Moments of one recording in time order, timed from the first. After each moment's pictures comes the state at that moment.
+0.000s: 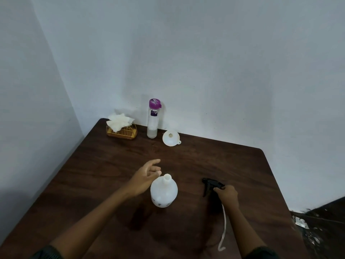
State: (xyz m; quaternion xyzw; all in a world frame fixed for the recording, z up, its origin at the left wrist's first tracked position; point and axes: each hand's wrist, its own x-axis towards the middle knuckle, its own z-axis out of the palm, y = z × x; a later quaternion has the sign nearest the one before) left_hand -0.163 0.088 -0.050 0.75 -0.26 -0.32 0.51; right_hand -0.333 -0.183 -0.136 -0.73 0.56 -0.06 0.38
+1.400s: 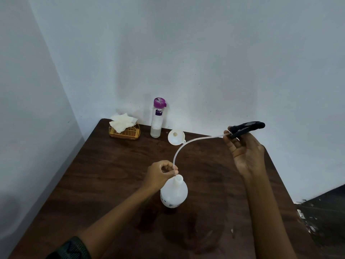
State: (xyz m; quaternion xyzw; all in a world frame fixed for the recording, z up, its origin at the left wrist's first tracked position) left_hand -0.160 0.072 -0.046 0.77 -0.26 -0.24 0.53; right_hand -0.278 -0.112 0.065 -0.41 0.23 -0.40 0.78
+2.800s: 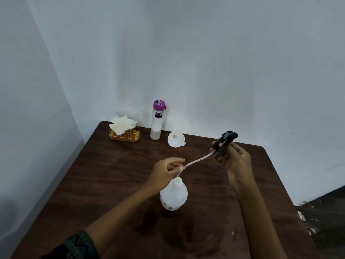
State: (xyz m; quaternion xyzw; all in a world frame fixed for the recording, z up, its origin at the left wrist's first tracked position) left_hand -0.157 0.060 -0.039 0.72 -0.33 -0.21 0.57; right_hand -0.281 -0.087 0.051 -0.56 0.27 -0.33 0.71
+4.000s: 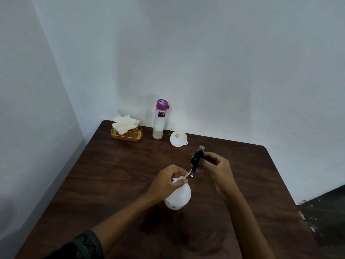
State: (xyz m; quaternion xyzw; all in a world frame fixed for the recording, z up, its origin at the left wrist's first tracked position) left_hand -0.161 0.072 -0.067 0.73 -0.40 -0.22 0.51; right_hand -0.267 -0.051 0.021 -0.67 0.26 -0.21 0.66
